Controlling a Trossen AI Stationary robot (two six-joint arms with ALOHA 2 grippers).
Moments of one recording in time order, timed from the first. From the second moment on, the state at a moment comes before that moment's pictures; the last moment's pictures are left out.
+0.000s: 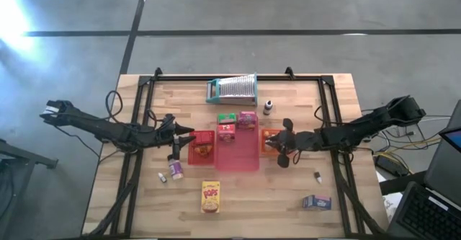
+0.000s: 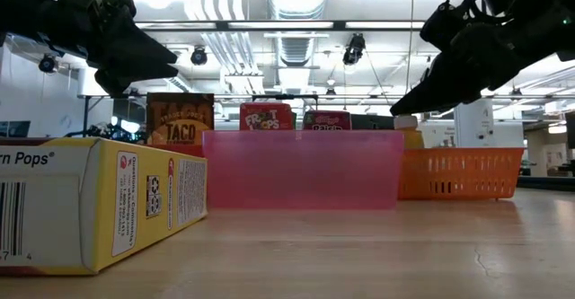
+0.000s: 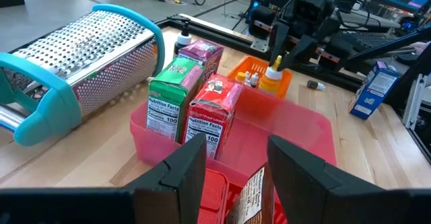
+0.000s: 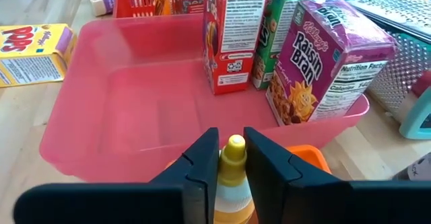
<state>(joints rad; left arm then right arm) -0.24 0.67 0.26 0.19 -0.49 -0.39 0.21 1.19 0.34 0.34 0.38 0.21</state>
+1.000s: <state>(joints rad) -0.24 0.67 0.26 0.18 -0.49 -0.40 0.21 1.10 0.52 0.35 0.37 0.01</state>
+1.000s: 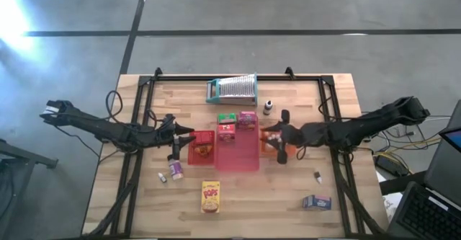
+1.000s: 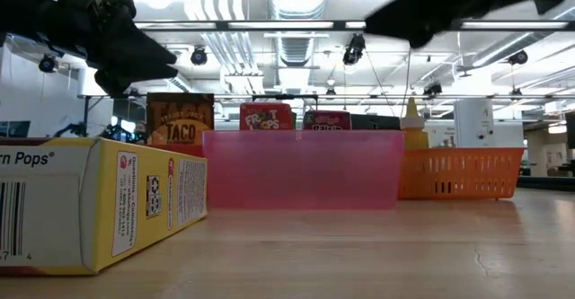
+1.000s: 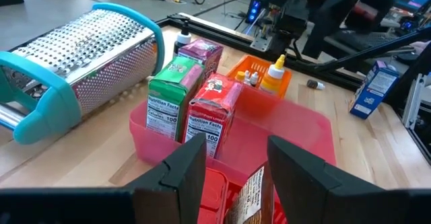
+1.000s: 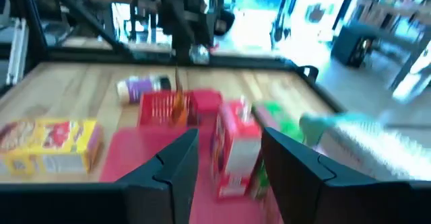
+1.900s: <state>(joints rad) -0.67 1.14 0.95 -1.04 -0.25 -0.65 0.18 1.11 0.63 0.21 0.37 -0.16</state>
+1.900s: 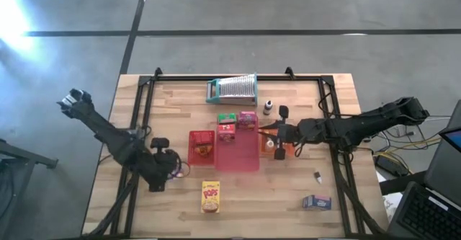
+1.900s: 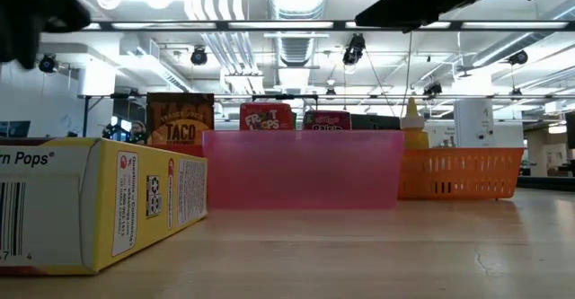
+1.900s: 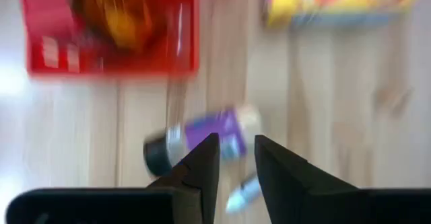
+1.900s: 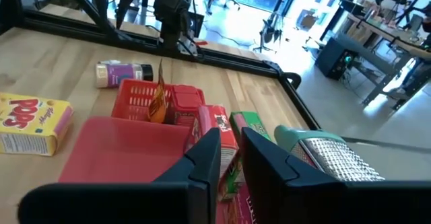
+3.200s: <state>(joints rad) -0.74 1.55 0.94 -1.08 0.02 -0.39 0.18 1.11 0.63 0.19 0.37 -0.10</state>
